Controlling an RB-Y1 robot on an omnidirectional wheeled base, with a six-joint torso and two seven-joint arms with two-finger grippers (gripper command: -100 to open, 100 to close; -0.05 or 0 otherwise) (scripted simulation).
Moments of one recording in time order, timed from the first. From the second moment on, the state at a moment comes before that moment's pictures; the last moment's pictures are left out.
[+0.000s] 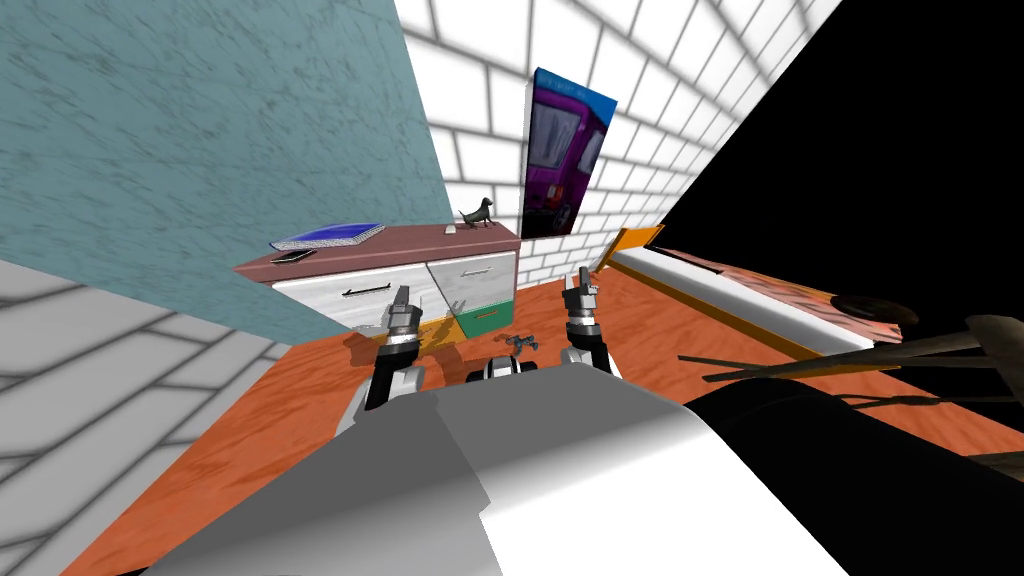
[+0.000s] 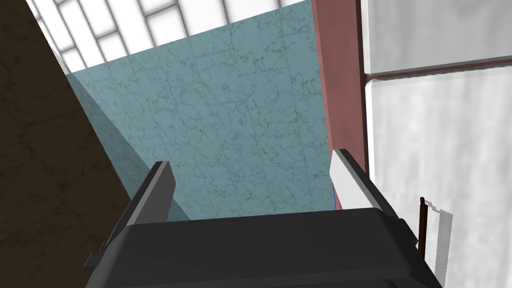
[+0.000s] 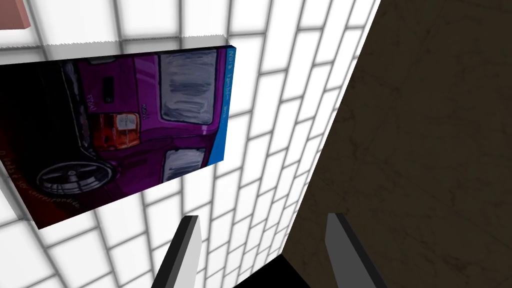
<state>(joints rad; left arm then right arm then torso) 0.38 0.17 0.04 -1.97 -0.01 -0.45 -0.04 0.54 -0.03 0.06 -2.27 -0.02 -0.48 -0.06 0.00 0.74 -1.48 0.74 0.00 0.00</state>
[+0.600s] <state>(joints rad) 0.34 0.18 0.06 -1.86 -0.01 -0.42 -0.05 0.54 -0.03 0.06 -2.27 -0.02 -0.48 -0.06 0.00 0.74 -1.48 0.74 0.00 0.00</state>
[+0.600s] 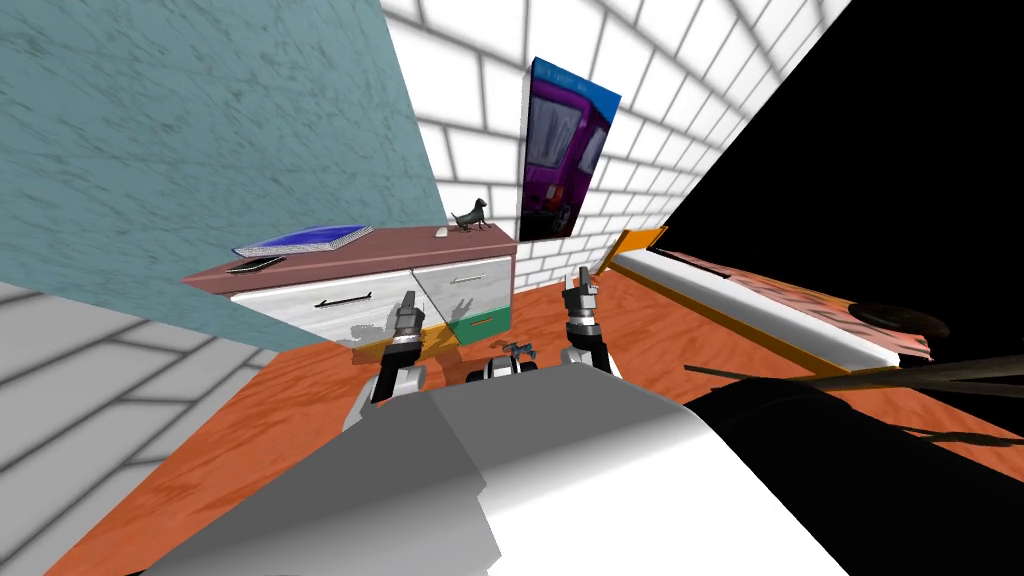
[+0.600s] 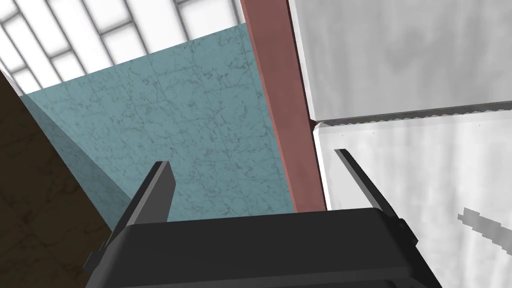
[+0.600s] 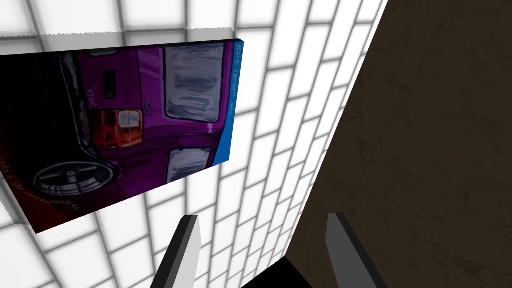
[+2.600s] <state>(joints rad) 0.12 0.06 0.21 -1.58 0.03 -0.29 -0.05 0.54 -0.03 0.06 -2.27 -0.02 -0.48 -0.06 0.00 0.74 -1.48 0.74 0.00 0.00</state>
